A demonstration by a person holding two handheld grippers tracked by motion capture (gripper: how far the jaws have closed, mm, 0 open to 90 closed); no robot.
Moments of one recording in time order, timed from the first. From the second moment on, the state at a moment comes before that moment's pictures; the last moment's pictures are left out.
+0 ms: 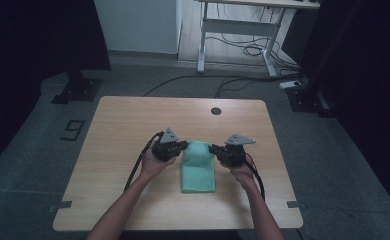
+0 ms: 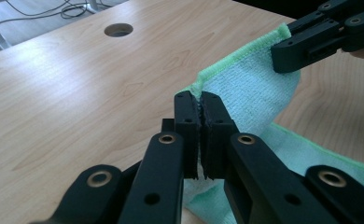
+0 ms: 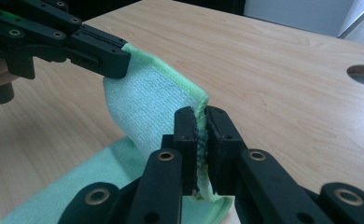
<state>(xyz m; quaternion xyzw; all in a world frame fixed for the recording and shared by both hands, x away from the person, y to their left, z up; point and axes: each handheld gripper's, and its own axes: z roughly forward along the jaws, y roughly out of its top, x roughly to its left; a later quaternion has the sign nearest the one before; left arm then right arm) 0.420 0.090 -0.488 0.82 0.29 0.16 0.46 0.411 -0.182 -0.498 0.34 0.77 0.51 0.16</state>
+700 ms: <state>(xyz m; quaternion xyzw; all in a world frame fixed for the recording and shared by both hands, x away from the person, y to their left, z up) 0.387 0.096 -0.495 0.83 0.29 0.13 0.46 0.382 -0.186 -0.506 0.33 0.78 0.51 0.13</state>
